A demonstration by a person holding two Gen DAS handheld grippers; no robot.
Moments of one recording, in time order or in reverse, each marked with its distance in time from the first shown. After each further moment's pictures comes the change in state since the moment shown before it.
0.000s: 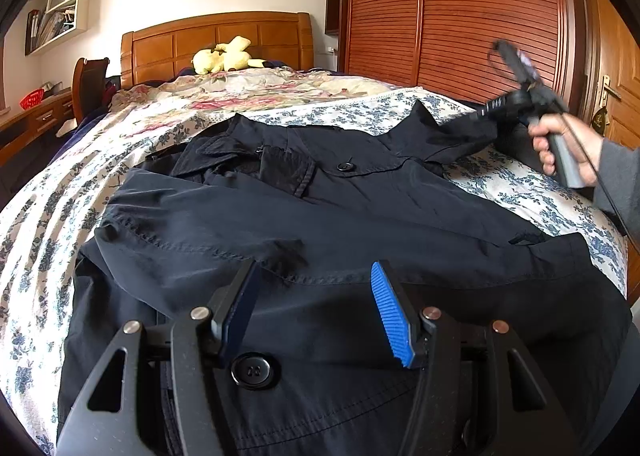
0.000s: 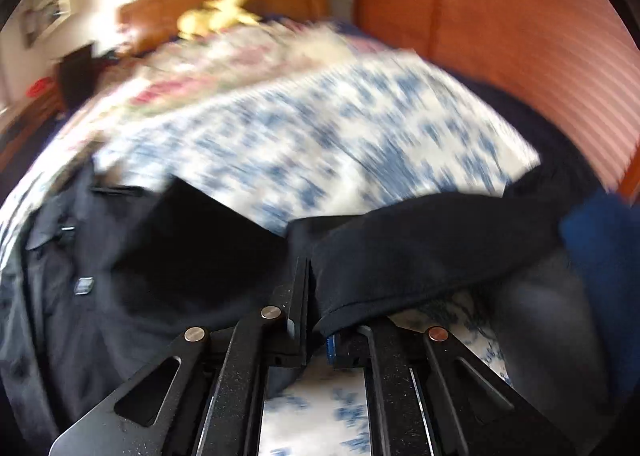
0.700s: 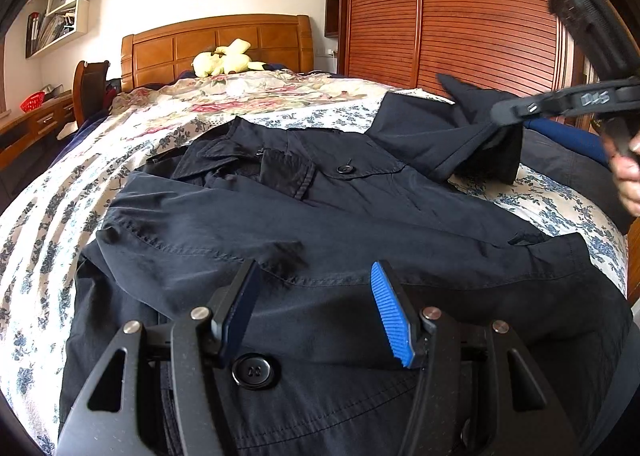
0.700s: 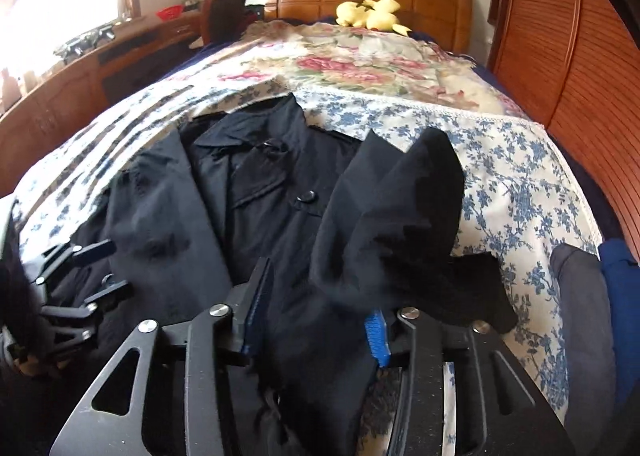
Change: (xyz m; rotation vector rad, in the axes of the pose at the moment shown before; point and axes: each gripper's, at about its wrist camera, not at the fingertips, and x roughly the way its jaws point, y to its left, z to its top) left arm -0.003 -0.002 0.000 0.003 -0.008 0.002; right arm -0.123 0.161 -0.070 -0.335 0.024 0.257
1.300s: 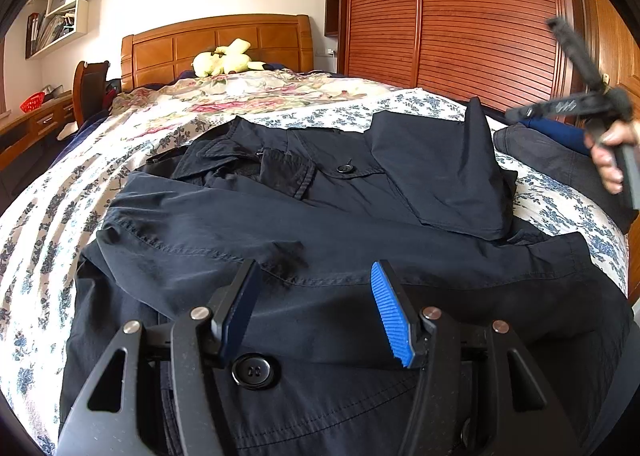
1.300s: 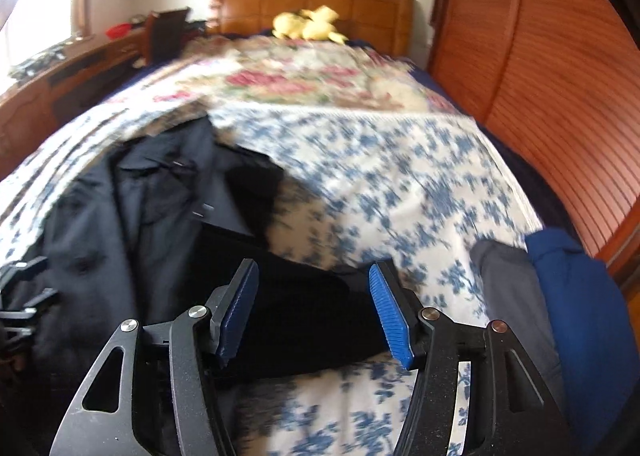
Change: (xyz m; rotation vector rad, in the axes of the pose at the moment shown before) left arm 0.001 0.000 0.000 0.003 0.001 0.001; right arm -0.004 -0.097 -0.010 0.088 -0.020 -0.200
